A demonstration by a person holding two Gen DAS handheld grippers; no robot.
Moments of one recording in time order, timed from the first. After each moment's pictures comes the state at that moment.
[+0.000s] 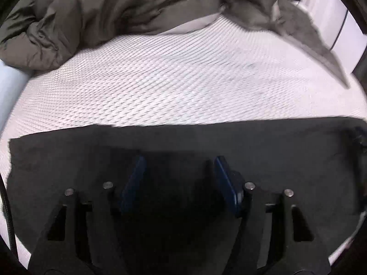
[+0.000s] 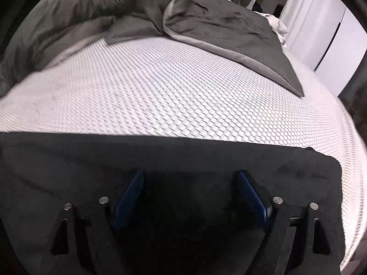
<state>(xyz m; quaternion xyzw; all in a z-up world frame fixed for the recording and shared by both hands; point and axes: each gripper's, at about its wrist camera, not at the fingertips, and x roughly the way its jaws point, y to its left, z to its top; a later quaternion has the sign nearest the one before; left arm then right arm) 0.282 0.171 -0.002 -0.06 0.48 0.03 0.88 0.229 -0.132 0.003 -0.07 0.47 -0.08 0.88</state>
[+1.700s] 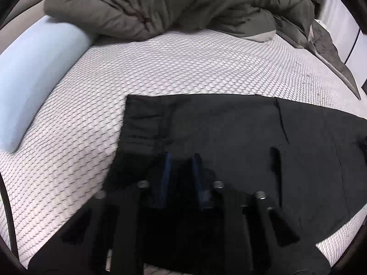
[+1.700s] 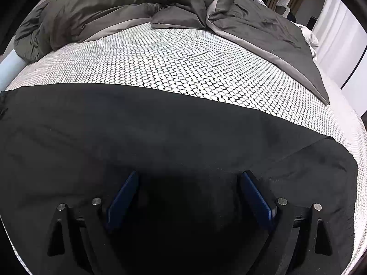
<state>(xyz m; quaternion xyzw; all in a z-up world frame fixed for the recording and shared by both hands) 0.157 0.363 -0.002 -0.07 0.46 0.10 0.88 0.231 -0.122 -0.020 -0.12 0.48 0.00 0.87</state>
